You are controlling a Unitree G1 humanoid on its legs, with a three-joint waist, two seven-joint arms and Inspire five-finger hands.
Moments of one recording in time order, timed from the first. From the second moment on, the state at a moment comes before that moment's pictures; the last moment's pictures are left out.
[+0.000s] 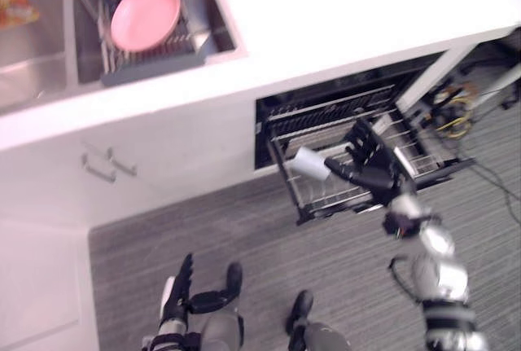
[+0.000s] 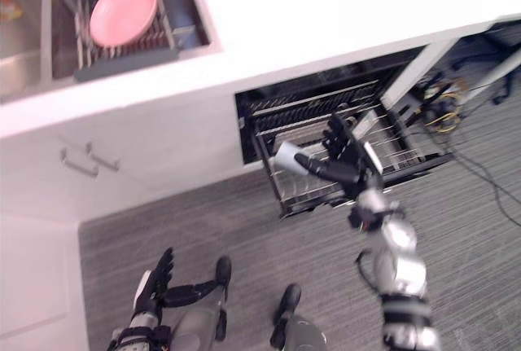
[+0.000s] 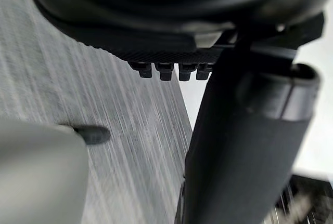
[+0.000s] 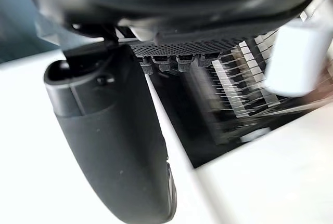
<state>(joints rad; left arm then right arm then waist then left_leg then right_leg) 0.29 0.09 0.07 0.61 -0.11 -0.20 0.16 0.04 -0.08 -0.22 -0.05 0.55 -0.04 0.38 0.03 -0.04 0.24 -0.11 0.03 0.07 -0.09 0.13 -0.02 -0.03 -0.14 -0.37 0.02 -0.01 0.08</state>
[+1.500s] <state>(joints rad) 0.29 0.10 0.11 0.88 0.12 -0.12 0.17 0.24 -0.06 -0.23 -0.46 0.67 -0.16 0.32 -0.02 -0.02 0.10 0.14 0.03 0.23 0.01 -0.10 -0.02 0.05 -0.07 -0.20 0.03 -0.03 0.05</state>
